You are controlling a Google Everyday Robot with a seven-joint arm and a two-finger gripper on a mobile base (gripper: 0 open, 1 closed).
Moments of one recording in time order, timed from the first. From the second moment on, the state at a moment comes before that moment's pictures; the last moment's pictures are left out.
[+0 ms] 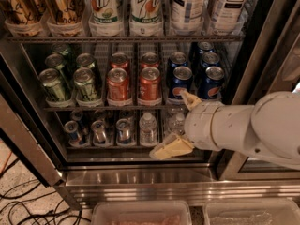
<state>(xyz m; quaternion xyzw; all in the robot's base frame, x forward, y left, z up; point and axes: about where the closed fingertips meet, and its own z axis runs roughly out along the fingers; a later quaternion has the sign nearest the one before) 0.470 -0.057 0.849 -0.51 0.72 0.09 0.47</state>
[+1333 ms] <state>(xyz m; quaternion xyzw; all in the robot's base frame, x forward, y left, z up) 0.461 0.026 0.704 -0.34 0.75 0.18 0.53</state>
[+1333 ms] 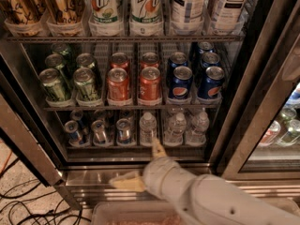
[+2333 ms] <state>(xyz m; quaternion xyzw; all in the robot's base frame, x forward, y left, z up) 0.454 0.188 0.715 -0.34 0.68 0.27 0.59</state>
